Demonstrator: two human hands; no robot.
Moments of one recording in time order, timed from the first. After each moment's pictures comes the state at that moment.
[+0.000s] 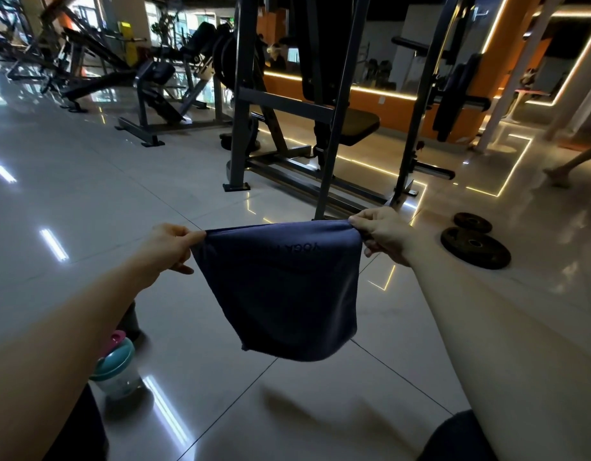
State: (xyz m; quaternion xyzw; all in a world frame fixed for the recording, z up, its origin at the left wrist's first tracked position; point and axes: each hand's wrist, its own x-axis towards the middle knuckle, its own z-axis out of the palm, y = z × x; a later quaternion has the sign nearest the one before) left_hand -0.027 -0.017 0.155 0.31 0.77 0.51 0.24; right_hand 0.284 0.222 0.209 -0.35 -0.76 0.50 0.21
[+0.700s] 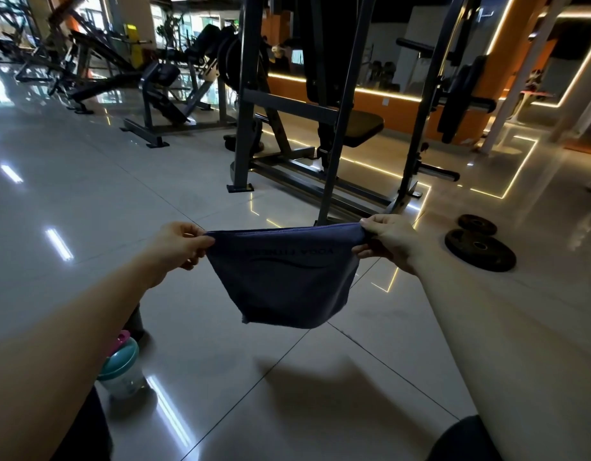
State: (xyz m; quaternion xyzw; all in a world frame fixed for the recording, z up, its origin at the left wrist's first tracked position) left_hand -0.027 -0.013 0.155 0.34 0.76 0.51 0.24; right_hand 0.286 0.222 0.198 -0.38 -0.69 0.57 0.24
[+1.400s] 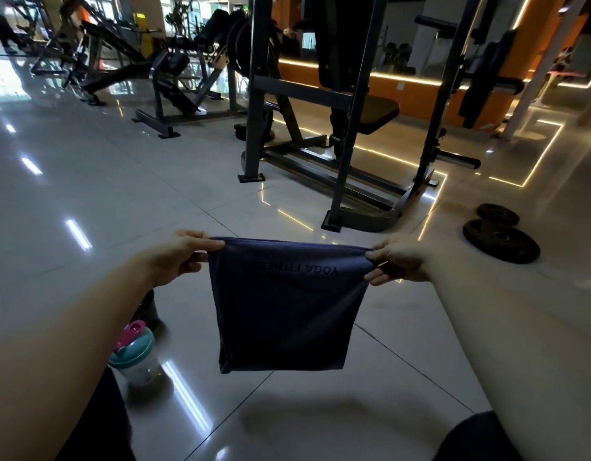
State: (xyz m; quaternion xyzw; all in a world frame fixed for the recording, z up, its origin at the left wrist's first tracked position) left_hand -0.046 -0.025 0.138 0.30 0.68 0.52 0.42; right_hand 0.282 0.237 0.159 -0.44 -0.67 0.60 0.03
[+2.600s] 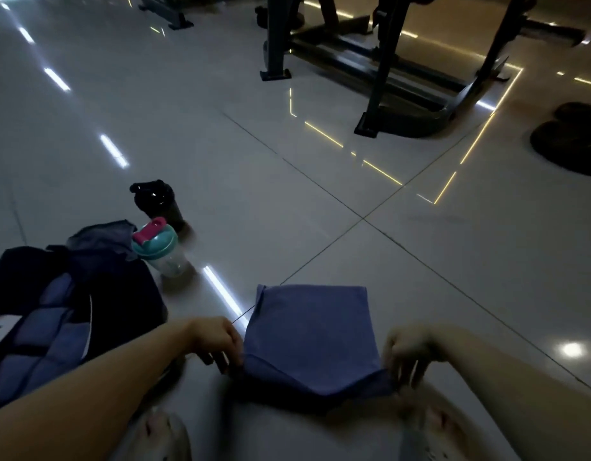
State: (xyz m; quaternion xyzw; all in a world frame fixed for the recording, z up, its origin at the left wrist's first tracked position) left_hand 0.076 -0.143 -0.096 0.28 0.73 0.03 0.62; right_hand 0.381 0.112 -0.081 -0.36 -0.70 0.45 -0.43
